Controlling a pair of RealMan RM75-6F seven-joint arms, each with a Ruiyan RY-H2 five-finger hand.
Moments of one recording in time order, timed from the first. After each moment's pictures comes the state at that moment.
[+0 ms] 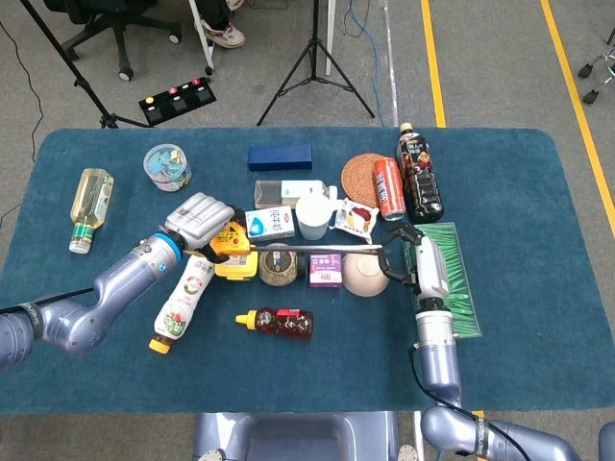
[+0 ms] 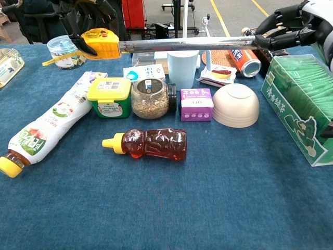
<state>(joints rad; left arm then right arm) -1.27 -1.03 0.03 -1.69 0.78 0.60 0.21 0.50 -1.66 0.45 -1.74 -0.96 1.33 -0.06</state>
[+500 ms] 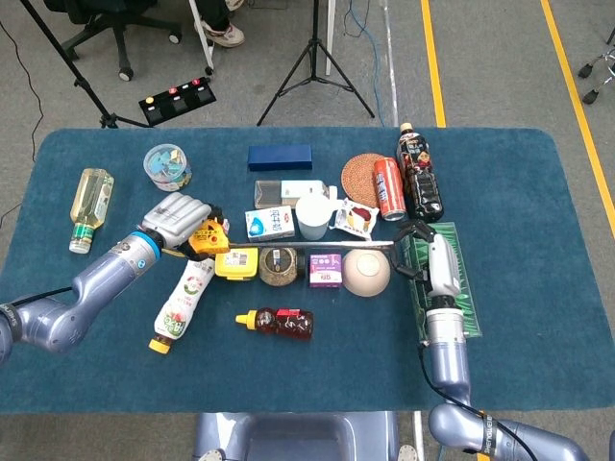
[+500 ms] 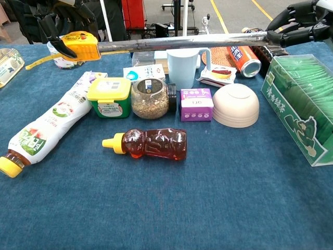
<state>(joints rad) -1.21 -0.99 0.03 -1.66 0.80 0.56 0.19 0.49 -1.63 0.46 -1.73 -0.96 1.33 -0.04</state>
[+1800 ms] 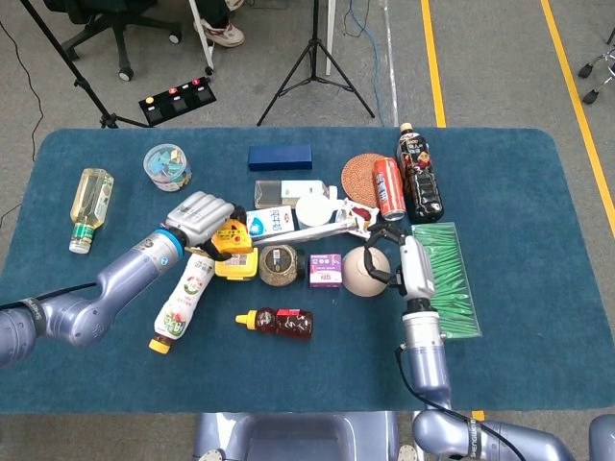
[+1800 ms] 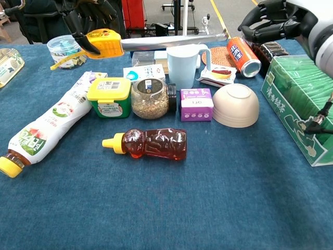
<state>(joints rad) -1.27 -1.05 -0.03 -1.66 0.71 0.54 0.21 0.54 -1.69 0.44 -1.79 -0.98 1.34 -0.09</state>
